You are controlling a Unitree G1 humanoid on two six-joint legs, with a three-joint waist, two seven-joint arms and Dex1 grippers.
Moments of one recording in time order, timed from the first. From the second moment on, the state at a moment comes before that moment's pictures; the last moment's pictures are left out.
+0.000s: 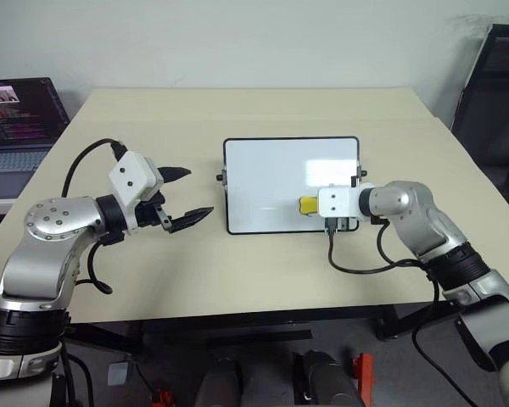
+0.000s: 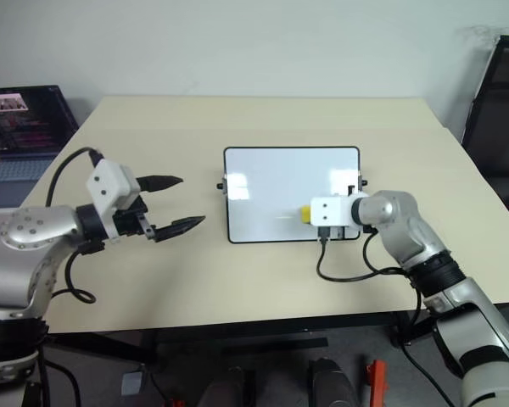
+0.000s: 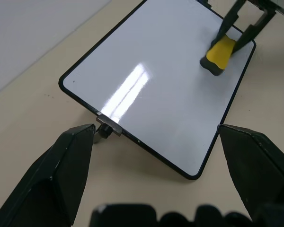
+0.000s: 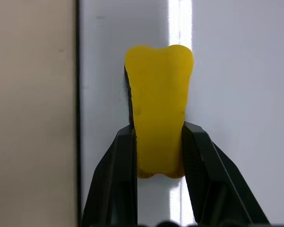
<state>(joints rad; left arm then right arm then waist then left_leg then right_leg) -0.37 0.84 0.14 -0.18 -0.35 0.37 -0.94 -0.74 -0.62 0.48 0.17 -0.45 0.15 0.98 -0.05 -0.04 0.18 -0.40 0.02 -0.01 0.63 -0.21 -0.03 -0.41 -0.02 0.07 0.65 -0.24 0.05</state>
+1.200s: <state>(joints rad) -0.67 0.38 -0.30 0.01 -0.23 0.27 -0.95 -0.56 -0.87 -0.11 0.42 0.00 0.83 0.81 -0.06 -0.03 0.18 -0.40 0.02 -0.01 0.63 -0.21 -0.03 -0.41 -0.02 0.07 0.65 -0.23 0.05</state>
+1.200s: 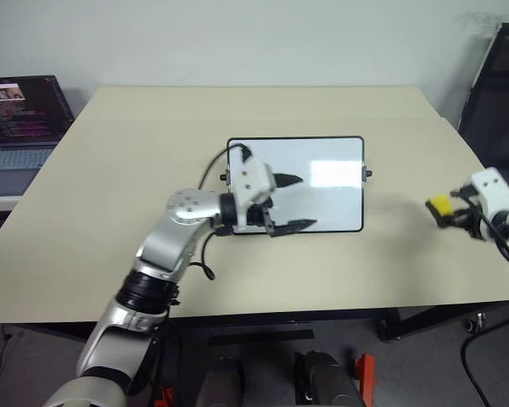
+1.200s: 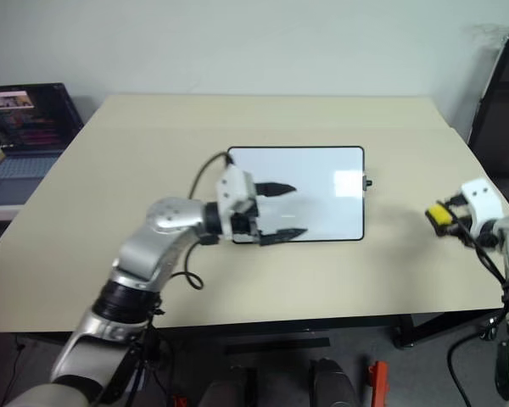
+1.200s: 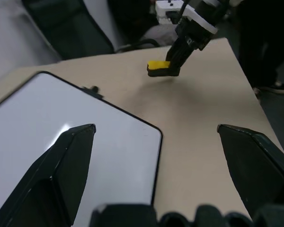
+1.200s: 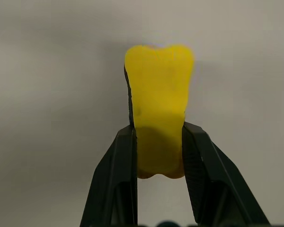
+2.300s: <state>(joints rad) -0.60 0.41 0.37 0.10 -0.24 0.31 -0.22 -0.79 -0.51 -0.25 0.78 0.12 0.10 0.42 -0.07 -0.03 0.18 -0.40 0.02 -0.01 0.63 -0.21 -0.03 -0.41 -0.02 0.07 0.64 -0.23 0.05</state>
